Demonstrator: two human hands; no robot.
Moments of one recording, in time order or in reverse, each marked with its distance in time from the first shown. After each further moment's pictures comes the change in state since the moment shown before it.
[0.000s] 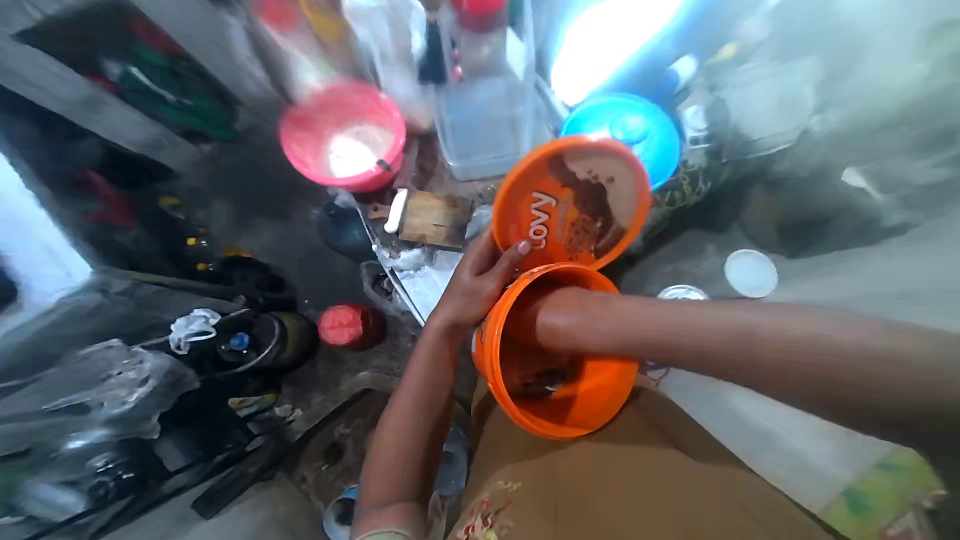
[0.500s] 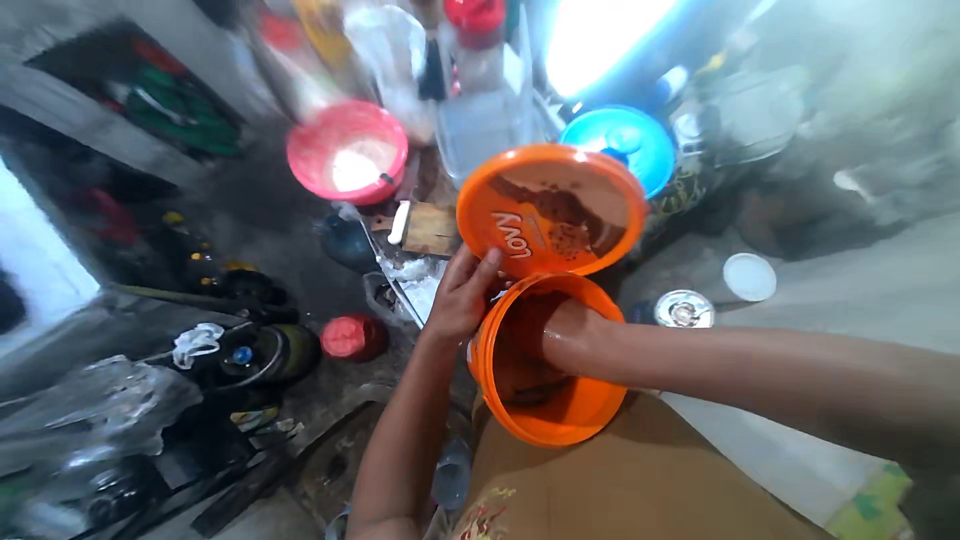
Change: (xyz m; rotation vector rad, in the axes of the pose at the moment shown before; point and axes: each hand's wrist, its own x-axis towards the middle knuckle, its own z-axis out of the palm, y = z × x) left_hand -0.019 0.001 -0.013 -0.201 0.095 0.051; right_hand 0.006 -0.001 0.026 -0.008 0.249 0.074
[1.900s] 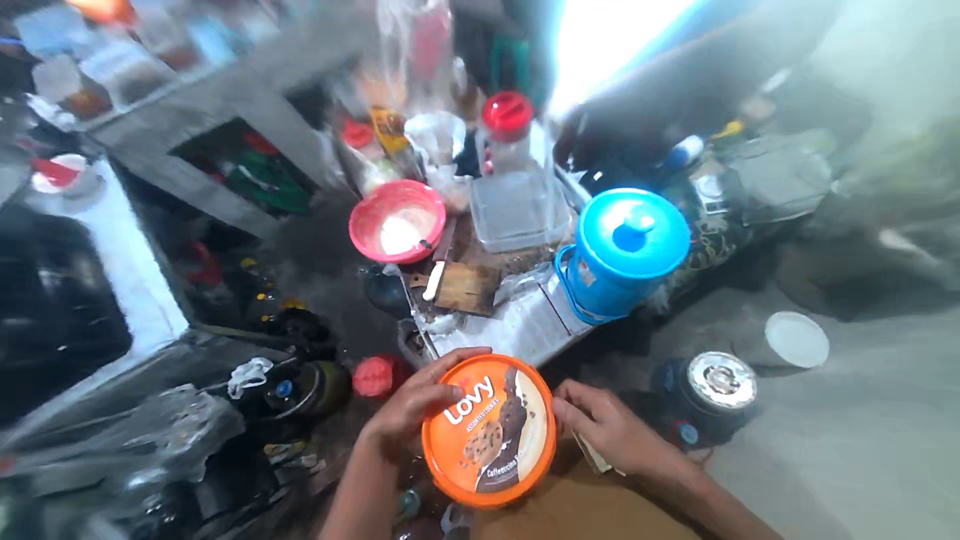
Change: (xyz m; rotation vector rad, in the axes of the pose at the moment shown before) left_hand -0.051 0.053 -0.080 0.067 -0.161 -0.564; right_hand -0.028 0.041 0.054 1.133 0.192 0.003
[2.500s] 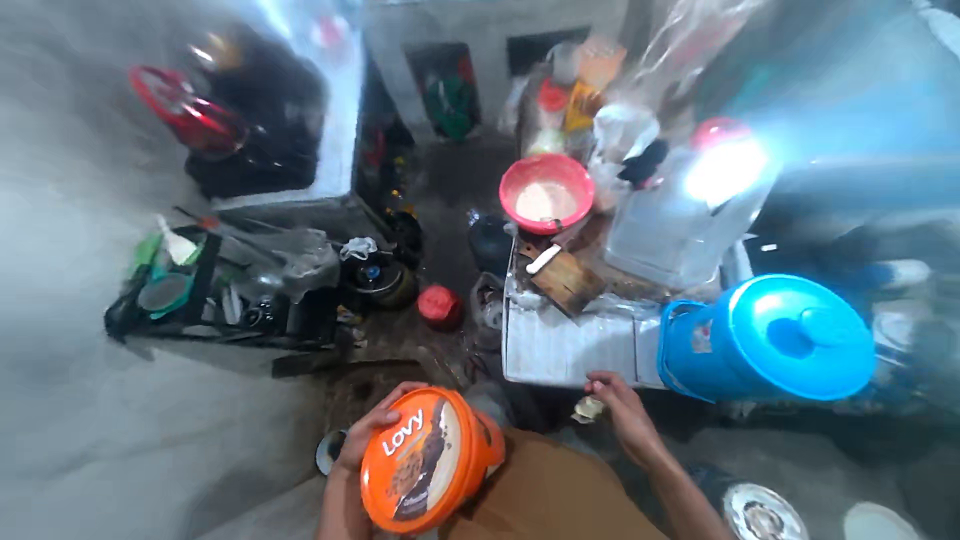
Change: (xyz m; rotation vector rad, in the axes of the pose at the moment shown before) left_hand -0.193 -0.152 0.007 -0.431 0.682 0.292; right_hand 0.118 0.082 0.014 0.154 -0.008 0.139
